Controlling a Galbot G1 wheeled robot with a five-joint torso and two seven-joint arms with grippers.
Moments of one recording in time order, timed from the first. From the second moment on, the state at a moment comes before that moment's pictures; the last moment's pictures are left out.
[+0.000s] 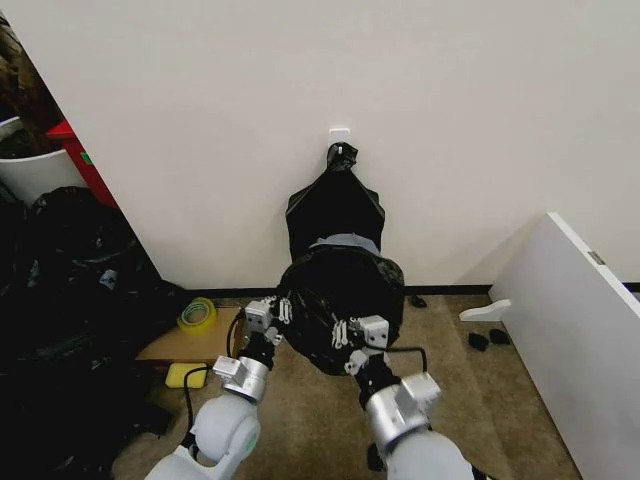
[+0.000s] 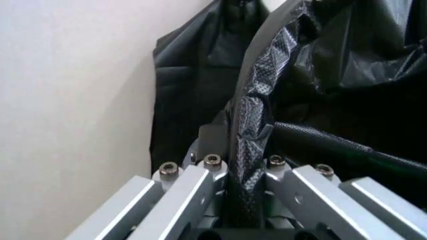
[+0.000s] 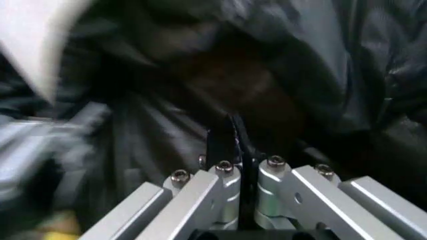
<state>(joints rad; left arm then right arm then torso) 1.28 -1.17 -0.10 -1.90 -0.33 -0.30 -0.14 -1.11 1.05 -0.27 2.26 0.58 -0.30 0.81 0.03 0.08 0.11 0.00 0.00</state>
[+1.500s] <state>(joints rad) 1.32 -1.15 -0.08 -1.91 -0.21 -0.37 -0.09 -0.98 1.09 -0.19 1.93 0.48 -0.26 0.67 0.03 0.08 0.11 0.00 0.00</state>
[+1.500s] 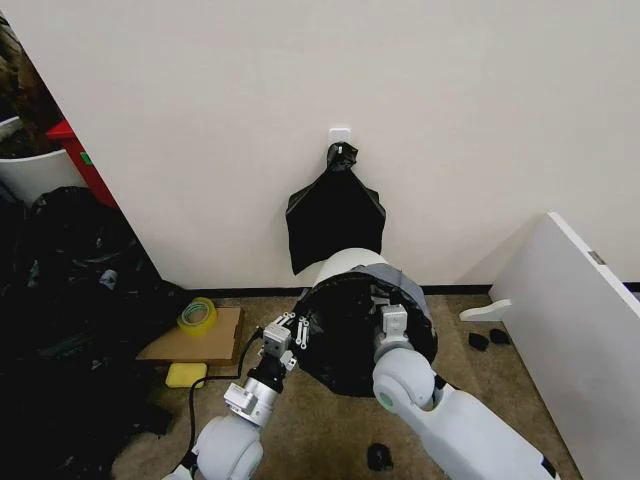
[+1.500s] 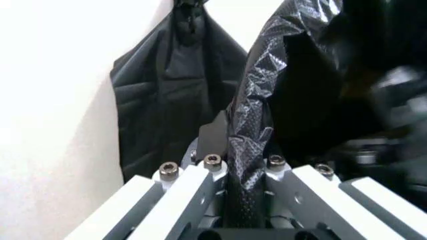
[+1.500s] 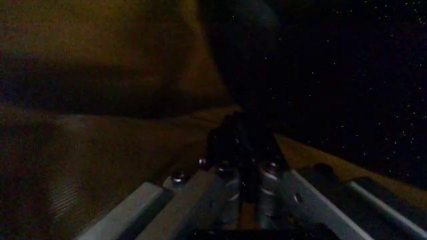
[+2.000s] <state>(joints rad) 1.30 -1.15 -0.12 -1.89 -0.22 -0.36 -0.10 -1.08 1.06 -0.26 2.03 0.53 -0.36 0.72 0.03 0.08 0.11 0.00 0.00</state>
